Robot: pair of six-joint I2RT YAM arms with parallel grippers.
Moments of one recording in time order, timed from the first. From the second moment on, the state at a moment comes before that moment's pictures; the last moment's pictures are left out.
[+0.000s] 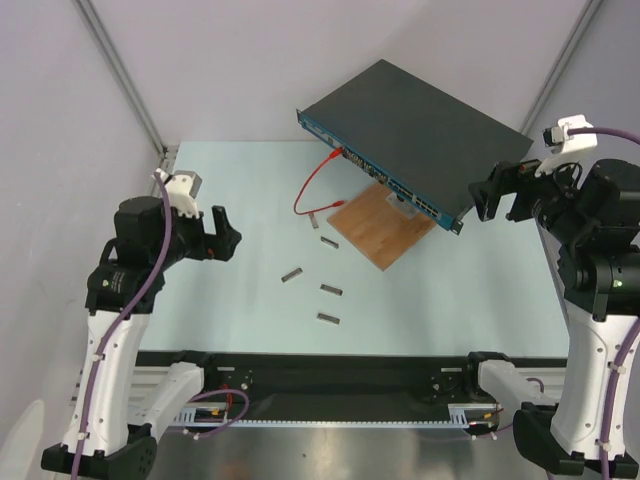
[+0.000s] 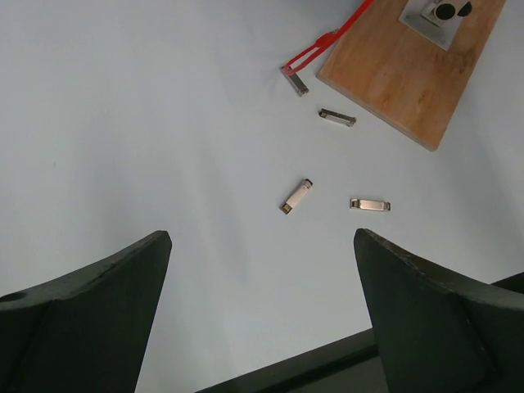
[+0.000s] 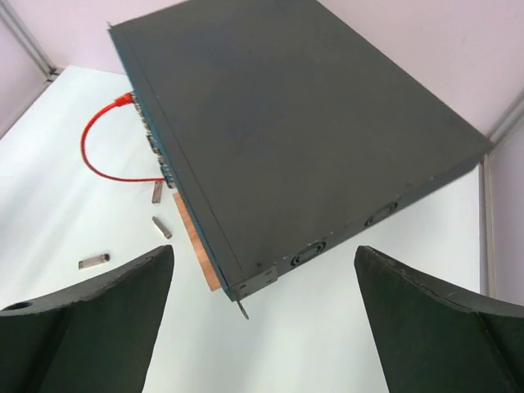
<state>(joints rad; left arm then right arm) -0.13 0.84 1.22 -0.89 0.21 -0.07 -0.04 0.99 1.71 -0.96 -0.33 -0.04</state>
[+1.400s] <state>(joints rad) -0.58 1.78 1.23 -0.71 0.11 0.43 -0.04 1.01 1.73 -0.92 -0.51 -0.11</state>
